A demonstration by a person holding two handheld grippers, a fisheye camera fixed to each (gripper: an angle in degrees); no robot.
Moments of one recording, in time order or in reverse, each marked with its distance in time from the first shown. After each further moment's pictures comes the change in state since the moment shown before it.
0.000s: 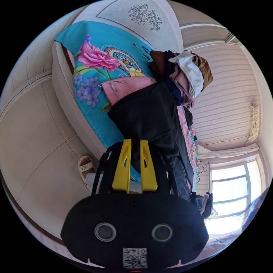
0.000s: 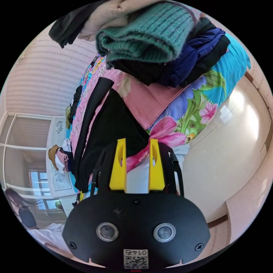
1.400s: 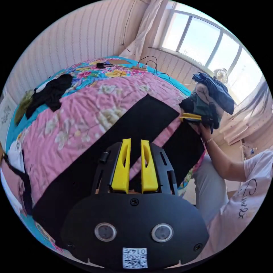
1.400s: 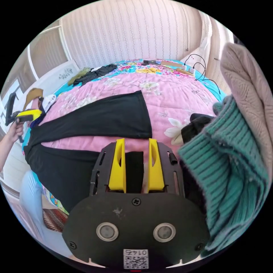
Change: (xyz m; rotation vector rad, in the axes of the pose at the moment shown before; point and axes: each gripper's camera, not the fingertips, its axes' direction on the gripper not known) left arm 0.479 0.274 0.526 -0.469 -0.055 1.301; right arm -0.144 -0.073 0.116 0.140 0.349 -0.802
